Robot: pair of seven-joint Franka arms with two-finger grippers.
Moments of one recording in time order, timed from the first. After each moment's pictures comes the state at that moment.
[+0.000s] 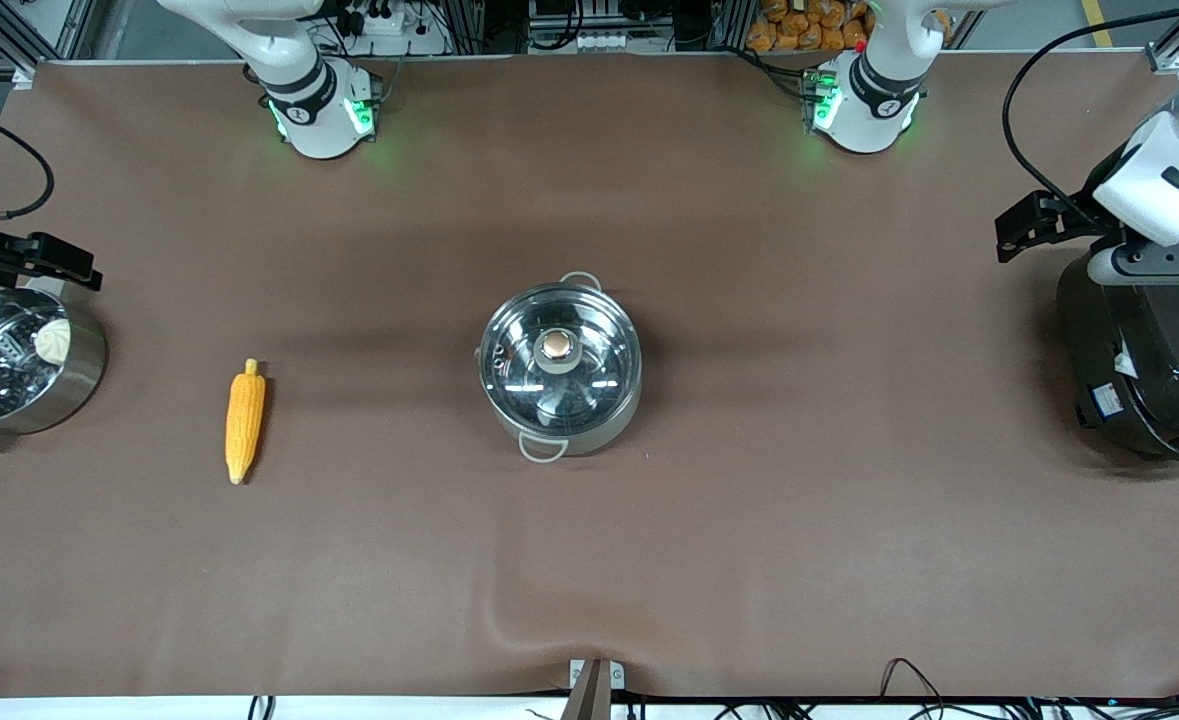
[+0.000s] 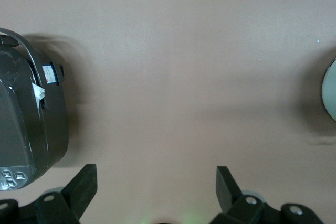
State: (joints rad) left arm -0.05 0.01 -0.09 -1.56 0.04 1.52 -0.10; right arm -0.04 0.04 -0.06 -1.62 -0.03 1.55 -0.07
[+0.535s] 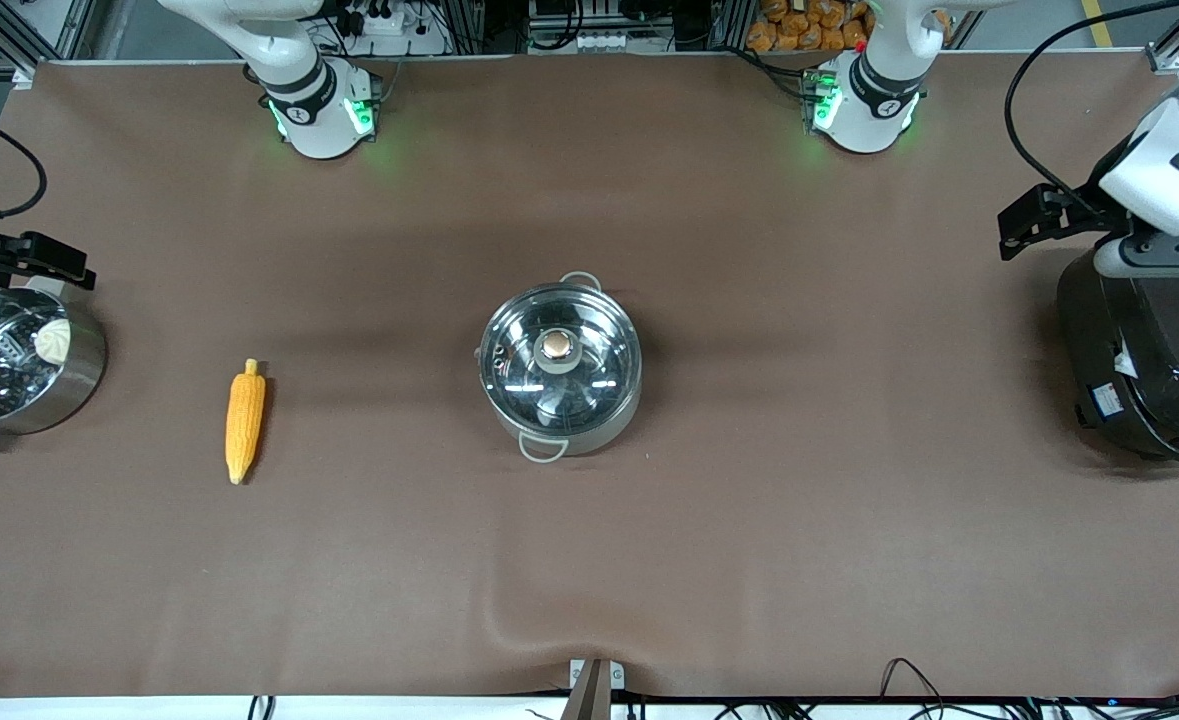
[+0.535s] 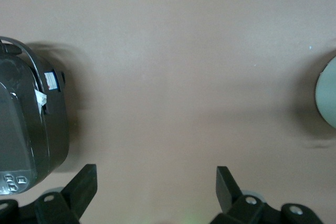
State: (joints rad) left arm -0.05 0.01 -0.10 -1.52 0.04 1.52 -0.10; right arm -0.06 0.04 -0.06 -1.62 -0.02 1.55 -0.10
